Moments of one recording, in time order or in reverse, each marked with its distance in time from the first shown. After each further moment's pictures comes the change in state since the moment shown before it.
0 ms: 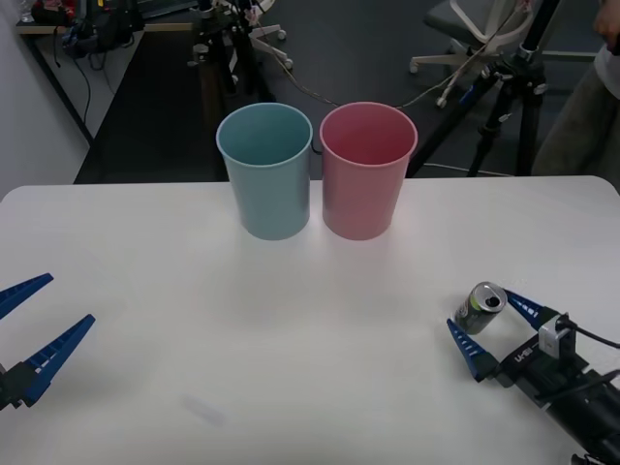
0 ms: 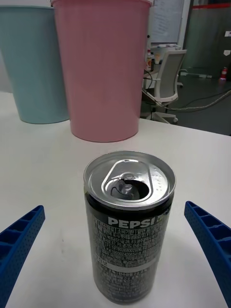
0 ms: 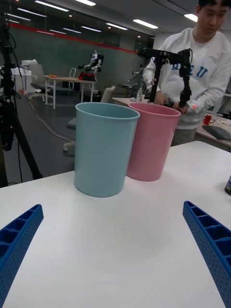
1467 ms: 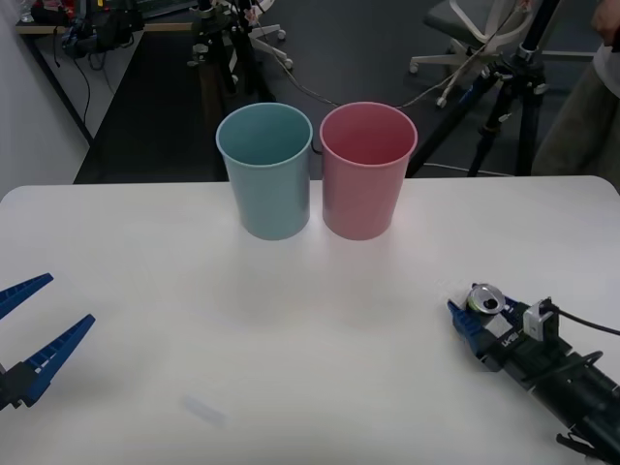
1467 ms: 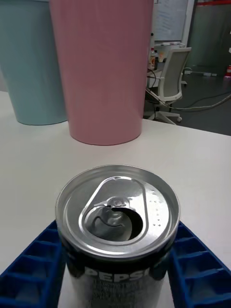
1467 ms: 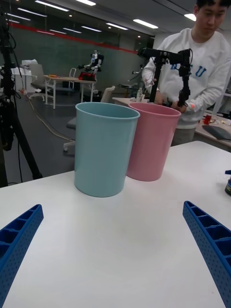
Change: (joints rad) right arm -0.090 0.000 0.021 0.088 0.006 0.006 0.004; left arm 0.000 0.000 0.000 0.000 0.000 0.000 0.000
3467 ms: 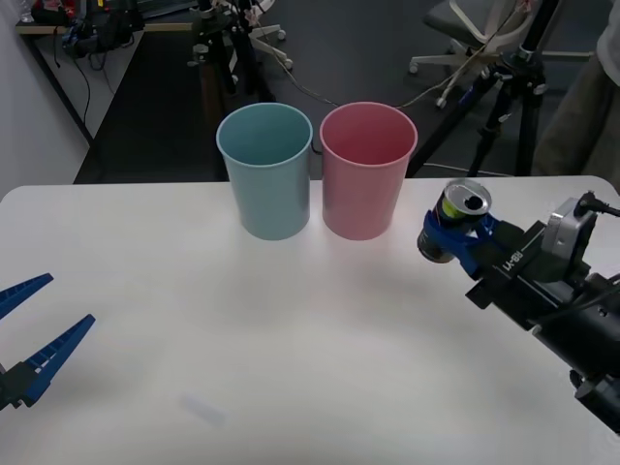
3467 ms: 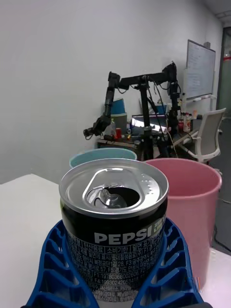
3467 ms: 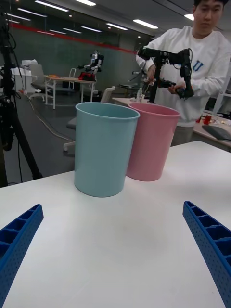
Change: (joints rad) right arm 0.199 -0.003 0.056 -1.001 0.399 0.238 -0.845; left arm 0.000 0.000 0.000 0.000 0.000 0.000 0.000
